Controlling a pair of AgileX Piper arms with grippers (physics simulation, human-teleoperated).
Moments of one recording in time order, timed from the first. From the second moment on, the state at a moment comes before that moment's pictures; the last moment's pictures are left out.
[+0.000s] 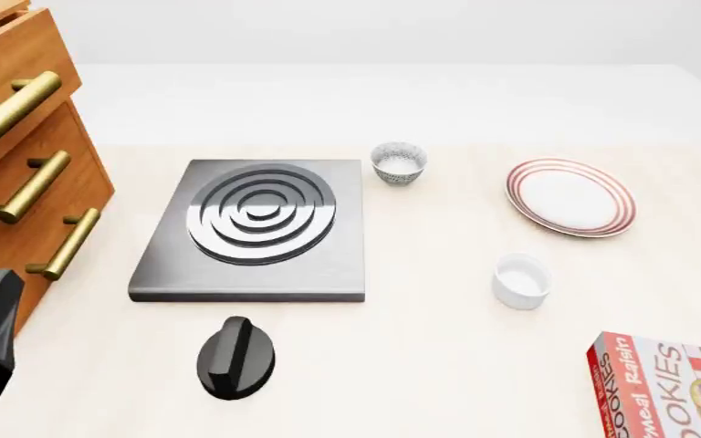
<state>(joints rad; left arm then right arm) 0.00 0.01 0.00 0.00 0.00 -0.94 1.88 -1.02 -0.20 0.09</state>
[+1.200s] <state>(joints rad) 0.00 0.01 0.00 0.00 0.00 -0.94 2.04 -1.09 -0.27 0.10</state>
